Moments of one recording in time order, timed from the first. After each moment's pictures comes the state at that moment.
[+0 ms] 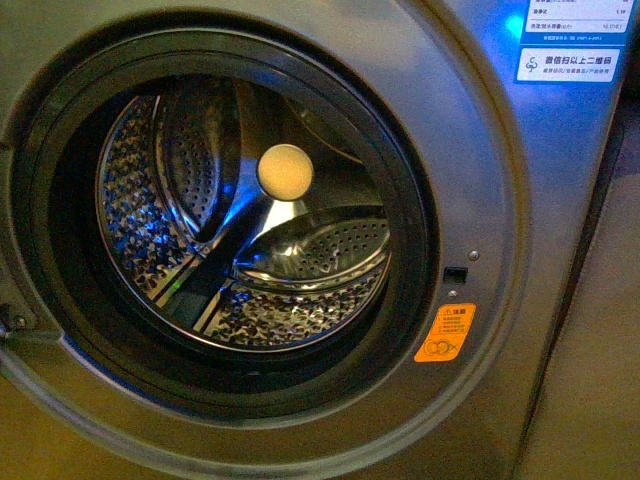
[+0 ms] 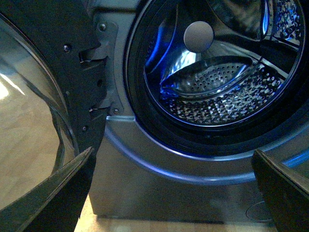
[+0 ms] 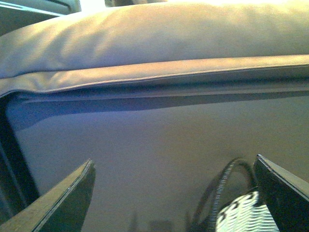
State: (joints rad) left arm 0.00 0.00 0.02 0.00 0.00 0.00; right arm -1.06 1.15 0.51 0.82 -0.91 0.14
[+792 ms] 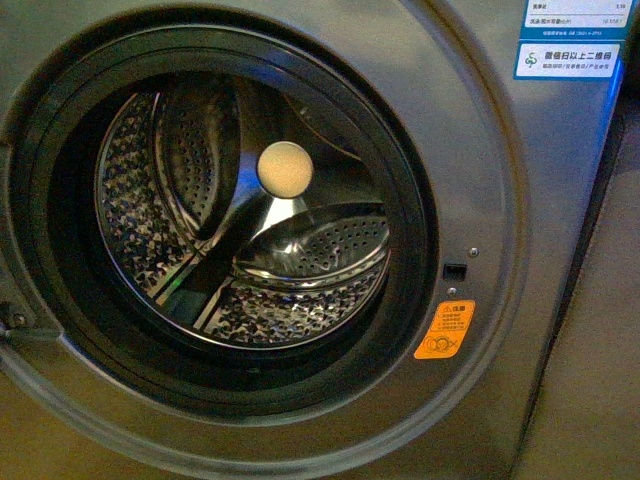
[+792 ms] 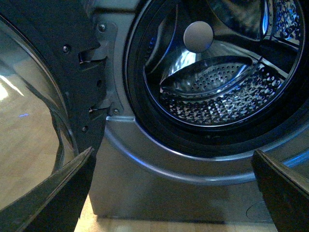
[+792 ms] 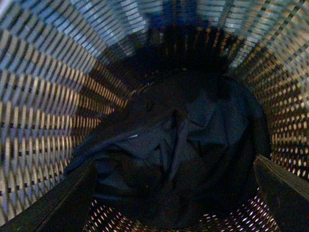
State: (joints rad) left arm 0.00 0.00 0.02 0.00 0.00 0.00; right arm -1.24 2.17 1.36 -0.37 -0.58 -0.50
